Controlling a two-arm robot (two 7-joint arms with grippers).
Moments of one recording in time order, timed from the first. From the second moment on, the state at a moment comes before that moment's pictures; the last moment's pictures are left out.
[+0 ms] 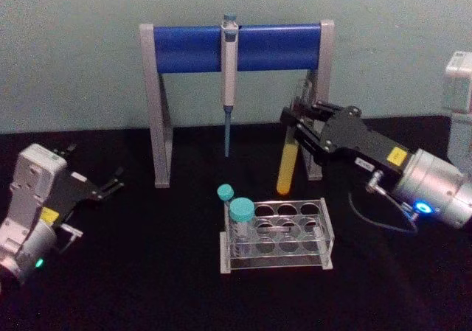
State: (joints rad) left arm -0.20 0.60 0.45 -1.41 -0.25 -0.12 0.03; right arm 0.28 0.50 -0.35 -1.59 0.62 -0.03 0.62
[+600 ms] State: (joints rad) left arm -0.20 0.60 0.45 -1.41 -0.25 -0.12 0.03; right arm 0.19 0.68 -0.29 -1.73 0.61 0.04 0.52
